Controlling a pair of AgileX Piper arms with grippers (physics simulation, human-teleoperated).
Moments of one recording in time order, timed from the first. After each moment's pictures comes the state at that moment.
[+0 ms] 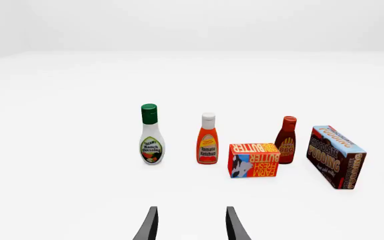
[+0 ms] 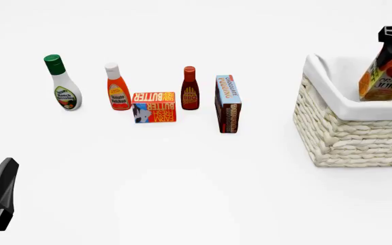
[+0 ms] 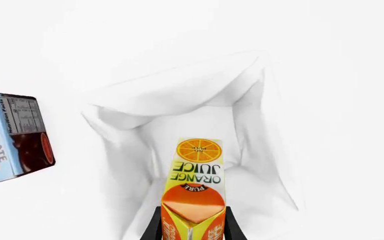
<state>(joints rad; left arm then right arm) 0.00 0.00 -0.01 0.01 0.00 -0.25 1.68 -1.75 1.22 -0.01</state>
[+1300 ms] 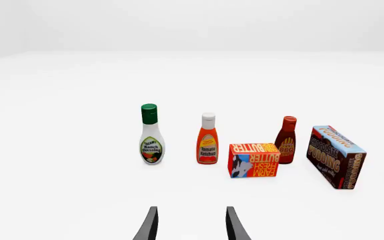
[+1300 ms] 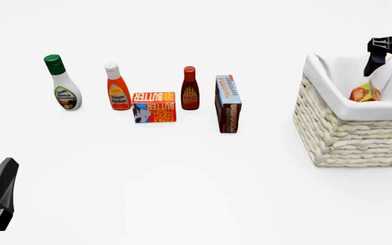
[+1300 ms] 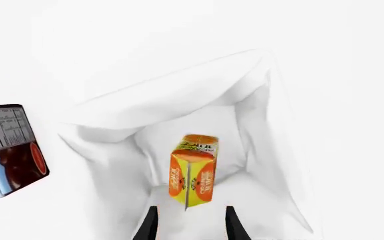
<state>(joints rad) 0.00 0.00 -0.01 0.01 0.00 -0.26 1.79 -1.78 1.22 0.04</state>
